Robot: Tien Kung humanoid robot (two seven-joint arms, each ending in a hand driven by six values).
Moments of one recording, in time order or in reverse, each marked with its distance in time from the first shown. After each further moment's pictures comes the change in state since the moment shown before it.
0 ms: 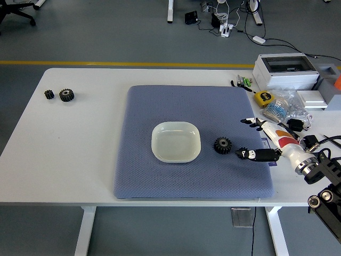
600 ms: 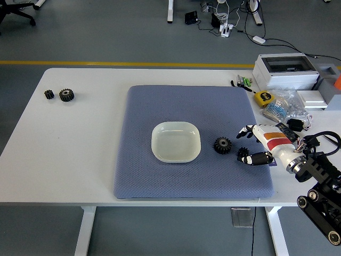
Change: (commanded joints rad) left arm -0.009 0.000 0.015 0.000 -0.017 0.004 0.000; right arm 0.049 0.026 -0.076 -0.104 -0.039 -0.053 -0.021
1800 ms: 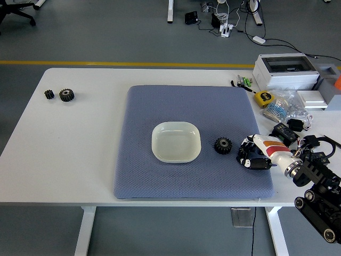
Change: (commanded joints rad) left arm -0.001 0.000 -0.026 0.000 0.048 0.016 0.005; right arm 0.029 0.024 -0.039 -0.114 0.055 0.066 -0.037
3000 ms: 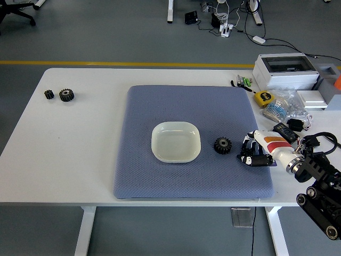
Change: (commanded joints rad) left arm -0.008 0.000 -0.022 0.000 0.029 0.004 0.004; right arm 0.025 -0.019 -0.007 0.013 -0.035 -0.021 0.010
